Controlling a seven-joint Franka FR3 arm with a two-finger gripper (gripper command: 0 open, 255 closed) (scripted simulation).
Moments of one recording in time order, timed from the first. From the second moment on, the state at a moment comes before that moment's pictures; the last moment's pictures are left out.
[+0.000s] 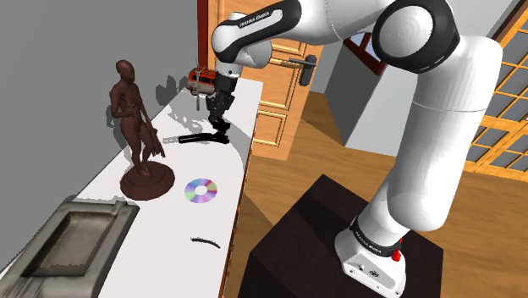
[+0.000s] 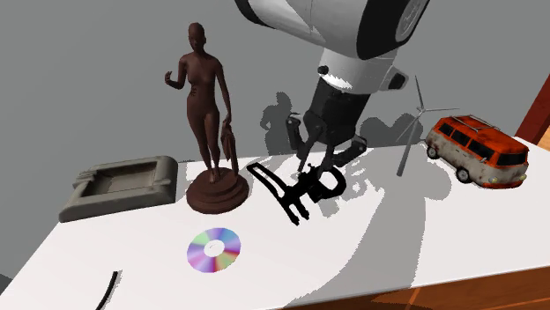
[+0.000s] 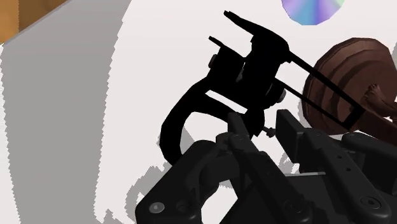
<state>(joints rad) 0.06 0.30 -0.04 -1.84 0.31 2.15 -0.28</state>
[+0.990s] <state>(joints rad) 0.26 0.26 0.06 -1.85 0.26 2.19 0.04</state>
